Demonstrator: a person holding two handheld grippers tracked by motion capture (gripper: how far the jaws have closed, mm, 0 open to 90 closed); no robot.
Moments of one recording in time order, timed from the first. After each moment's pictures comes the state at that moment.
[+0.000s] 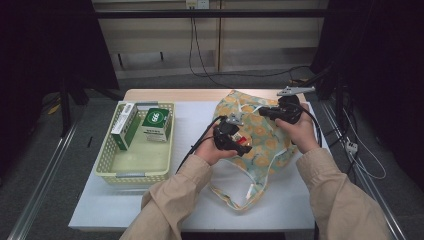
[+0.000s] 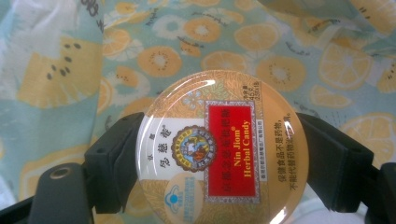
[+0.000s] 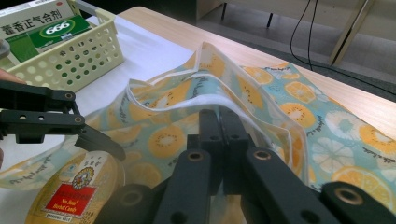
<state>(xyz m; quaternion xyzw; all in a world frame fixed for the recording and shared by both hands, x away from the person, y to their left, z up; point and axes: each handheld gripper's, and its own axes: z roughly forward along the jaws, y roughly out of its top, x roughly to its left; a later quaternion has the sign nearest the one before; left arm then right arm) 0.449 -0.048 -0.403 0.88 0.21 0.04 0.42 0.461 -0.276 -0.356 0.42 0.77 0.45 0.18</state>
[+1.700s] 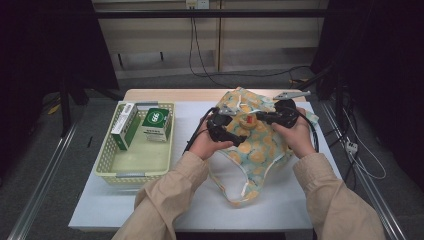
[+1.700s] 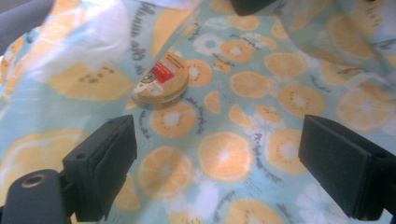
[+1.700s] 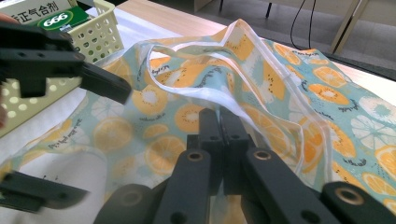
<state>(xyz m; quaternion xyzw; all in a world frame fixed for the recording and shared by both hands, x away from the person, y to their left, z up) 0.460 -0.028 -0.386 0.86 0.25 0.08 0.44 0.453 -0.265 -0.364 0.44 0.77 0.44 0.17</state>
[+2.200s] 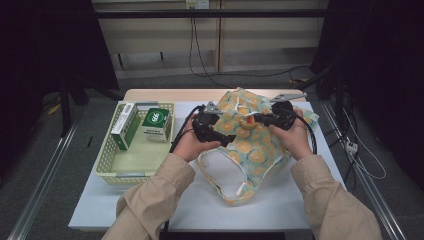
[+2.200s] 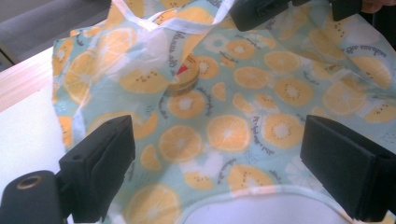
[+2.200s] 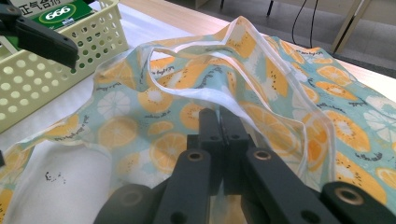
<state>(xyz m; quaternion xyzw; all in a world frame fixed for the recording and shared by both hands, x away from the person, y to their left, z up) 0.446 0.009 -0.360 0.86 0.26 0.09 0.43 0.449 -0.256 -0.366 0.43 0.77 0.43 0.17</state>
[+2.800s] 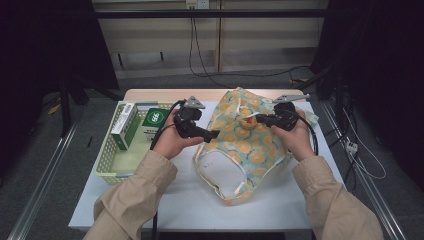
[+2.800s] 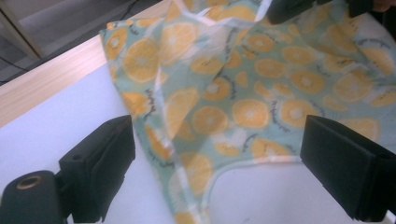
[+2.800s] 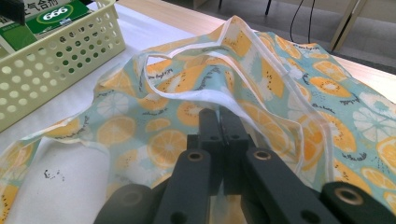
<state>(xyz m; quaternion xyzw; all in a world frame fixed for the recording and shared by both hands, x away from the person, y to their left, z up) 0.447 0.055 -0.338 0.86 0.27 0.11 0.42 0.447 -0.263 -0.368 0.44 0.77 0.43 0.17</state>
